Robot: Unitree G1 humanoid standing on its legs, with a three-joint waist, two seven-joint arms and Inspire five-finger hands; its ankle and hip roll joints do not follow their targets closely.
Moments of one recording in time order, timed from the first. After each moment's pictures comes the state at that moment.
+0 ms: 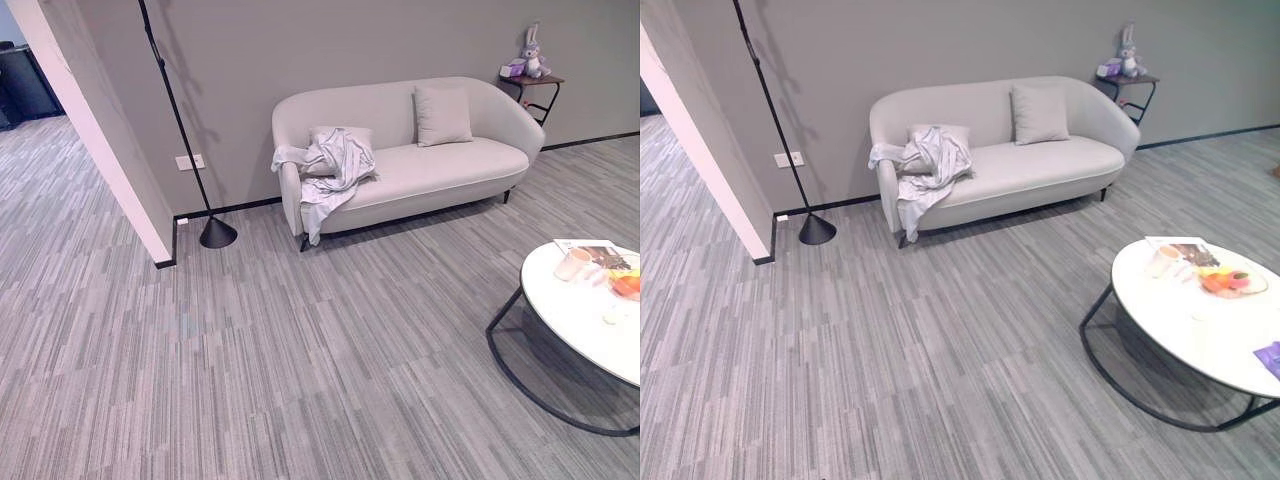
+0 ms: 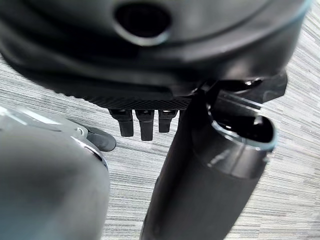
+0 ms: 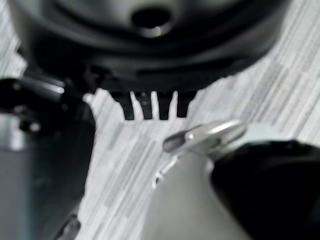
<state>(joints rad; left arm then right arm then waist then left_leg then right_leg) 0.03 0.15 -0.03 1.42 -0.66 -0.08 -0.14 0.06 -0.18 -0.01 1.48 0.75 -0.01 0.08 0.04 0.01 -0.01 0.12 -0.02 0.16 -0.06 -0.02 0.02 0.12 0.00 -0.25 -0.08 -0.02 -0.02</state>
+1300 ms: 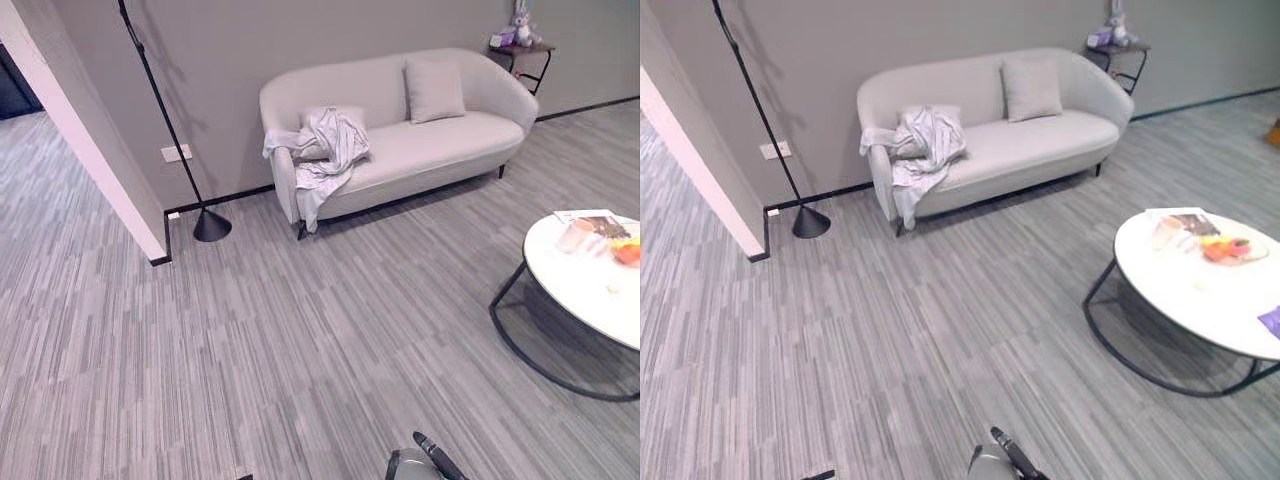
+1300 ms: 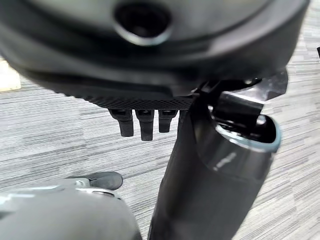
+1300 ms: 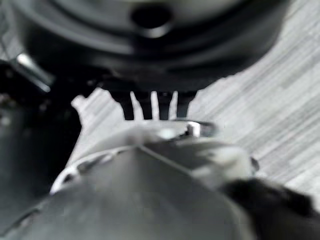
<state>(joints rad) -0.03 0.18 -0.17 1.43 -0.42 -0.11 -0.12 -0.04 -0.24 0.10 1.40 0.53 -0.04 0.13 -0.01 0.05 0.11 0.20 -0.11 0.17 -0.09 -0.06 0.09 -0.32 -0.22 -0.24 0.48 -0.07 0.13</state>
